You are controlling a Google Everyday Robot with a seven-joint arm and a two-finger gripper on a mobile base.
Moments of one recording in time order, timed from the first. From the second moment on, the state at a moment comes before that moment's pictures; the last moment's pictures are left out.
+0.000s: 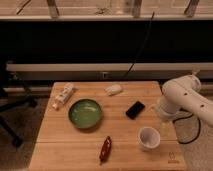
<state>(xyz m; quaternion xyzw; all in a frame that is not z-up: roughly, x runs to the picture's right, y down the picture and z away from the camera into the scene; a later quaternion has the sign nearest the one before) 0.255 0.168 0.698 -0.32 -0.07 -0.10 0.94</state>
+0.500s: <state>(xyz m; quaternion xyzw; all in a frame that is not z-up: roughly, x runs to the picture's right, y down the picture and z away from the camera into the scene) 0.227 0.178 0.694 -0.33 -0.09 -0.11 0.93</state>
